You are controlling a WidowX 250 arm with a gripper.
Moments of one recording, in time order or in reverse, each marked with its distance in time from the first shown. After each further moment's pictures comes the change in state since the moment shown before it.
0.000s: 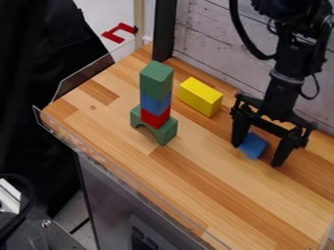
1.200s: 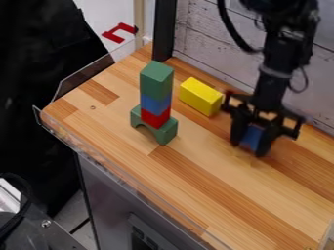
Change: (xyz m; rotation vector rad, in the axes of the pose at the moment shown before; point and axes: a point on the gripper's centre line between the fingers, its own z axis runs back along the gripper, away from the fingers) arm -0.010 0.011 0.019 -0.021 -0.062 0.099
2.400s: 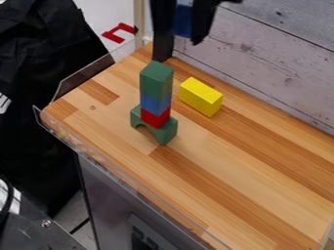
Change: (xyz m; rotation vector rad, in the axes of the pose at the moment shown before) arm -0.096 0.082 0.135 -0.054 -0.107 0.205
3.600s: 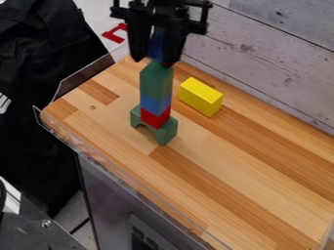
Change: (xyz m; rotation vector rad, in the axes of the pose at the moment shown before) arm 0.016 0.029 -0.037 0.029 0.061 -0.029
